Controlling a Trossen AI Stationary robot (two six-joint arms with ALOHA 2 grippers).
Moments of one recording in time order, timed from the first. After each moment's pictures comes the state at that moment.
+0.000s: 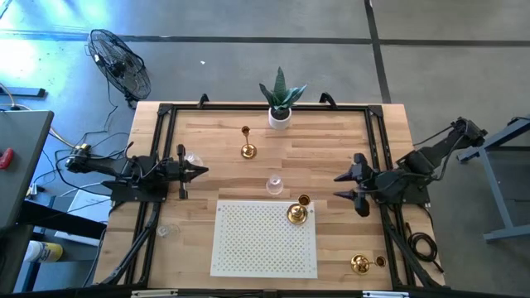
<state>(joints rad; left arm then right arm) -0.24 0.01 0.07 -0.10 -0.39 0.15 0.55 0.73 0.72 -0.59 0.45 0.53</state>
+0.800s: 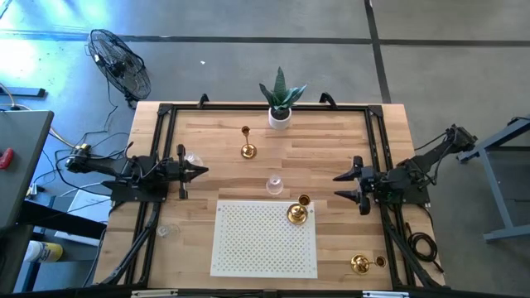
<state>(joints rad) -0.24 0.01 0.07 -0.10 -0.39 0.15 0.54 0.33 0.20 -0.07 0.52 0.28</state>
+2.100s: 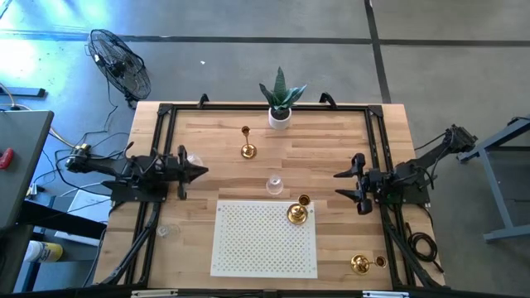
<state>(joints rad) -0.24 0.01 0.07 -0.04 -0.40 -0.08 0.54 0.33 0.10 0.33 0.52 -0.04</state>
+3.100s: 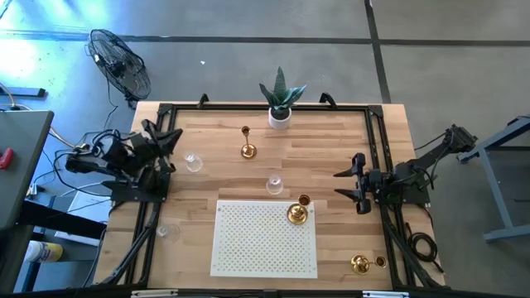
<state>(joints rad) -0.24 0.01 0.32 0.15 -0.71 0.29 0.54 0.33 0.10 0.30 0.53 -0.06</state>
